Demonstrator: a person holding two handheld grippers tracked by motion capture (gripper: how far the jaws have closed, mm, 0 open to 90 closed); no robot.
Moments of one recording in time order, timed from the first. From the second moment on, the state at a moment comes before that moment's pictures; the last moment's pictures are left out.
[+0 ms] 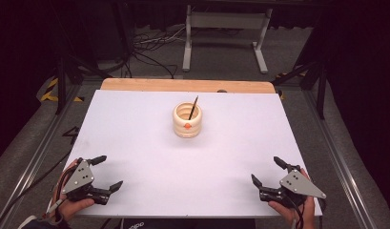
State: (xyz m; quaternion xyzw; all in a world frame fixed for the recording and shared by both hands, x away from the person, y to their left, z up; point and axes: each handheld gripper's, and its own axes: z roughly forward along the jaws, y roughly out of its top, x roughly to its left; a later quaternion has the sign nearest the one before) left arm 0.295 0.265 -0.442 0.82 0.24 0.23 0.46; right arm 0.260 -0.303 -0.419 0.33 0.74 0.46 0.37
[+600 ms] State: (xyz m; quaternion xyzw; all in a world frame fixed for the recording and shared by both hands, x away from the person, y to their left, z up) left arm 0.294 0.268 -0.442 0.82 0.24 0.24 0.46; right arm 0.263 -0.303 -0.420 0.33 0.74 0.45 0.38
